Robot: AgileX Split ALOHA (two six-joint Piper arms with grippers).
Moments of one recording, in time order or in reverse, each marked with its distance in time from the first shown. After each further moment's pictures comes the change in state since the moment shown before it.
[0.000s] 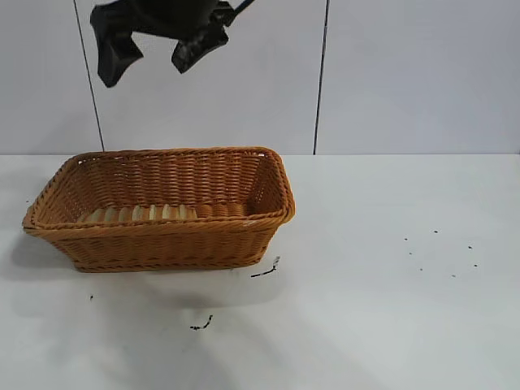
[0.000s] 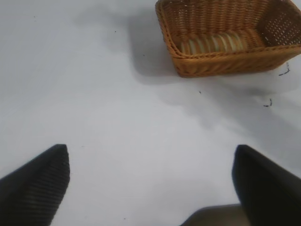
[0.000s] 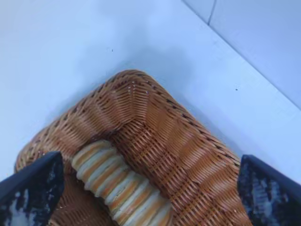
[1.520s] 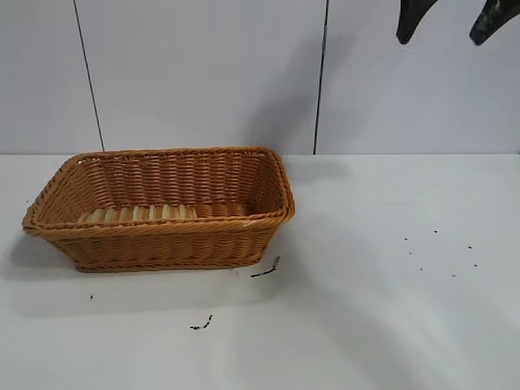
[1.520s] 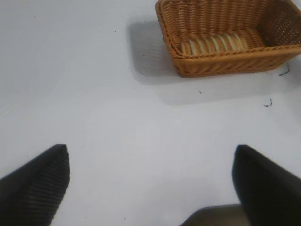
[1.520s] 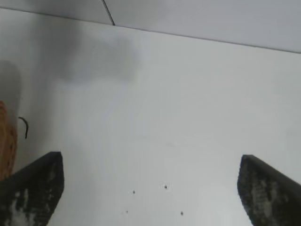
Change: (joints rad) left arm 0.000 0.000 0.000 0.000 0.000 0.000; right arm -0.439 -0.705 0.693 -0.065 0.226 0.137
